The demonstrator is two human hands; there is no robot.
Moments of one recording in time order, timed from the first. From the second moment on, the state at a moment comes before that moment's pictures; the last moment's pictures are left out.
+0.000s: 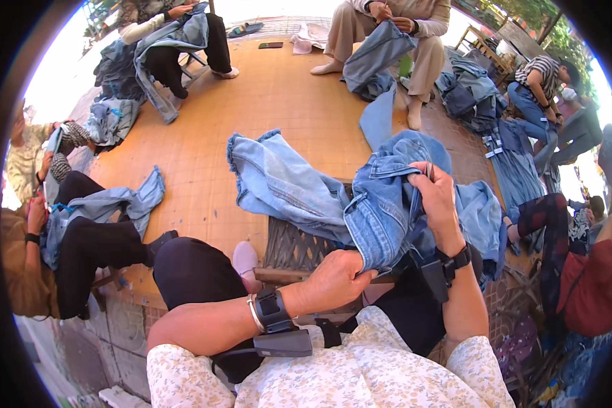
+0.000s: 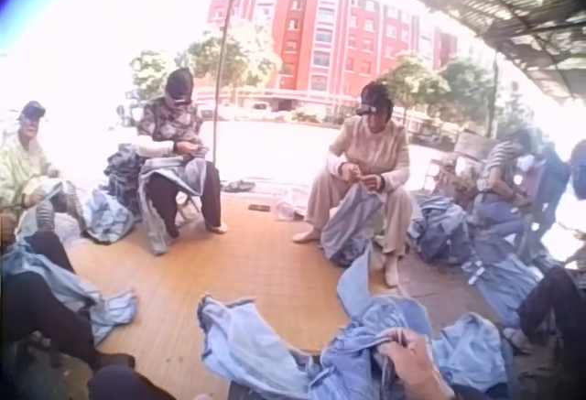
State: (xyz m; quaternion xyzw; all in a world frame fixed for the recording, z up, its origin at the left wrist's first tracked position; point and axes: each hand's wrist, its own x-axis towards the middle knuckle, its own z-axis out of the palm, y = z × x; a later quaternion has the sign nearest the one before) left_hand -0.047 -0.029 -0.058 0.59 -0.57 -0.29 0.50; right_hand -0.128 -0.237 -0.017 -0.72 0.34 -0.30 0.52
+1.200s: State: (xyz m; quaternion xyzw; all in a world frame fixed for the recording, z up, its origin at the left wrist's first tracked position) left_hand -0.010 -0.046 -0.054 0.41 -0.10 -0.53 0.73; right_hand -0.155 -0.250 -0.015 -0.33 0.18 -0.34 0.86
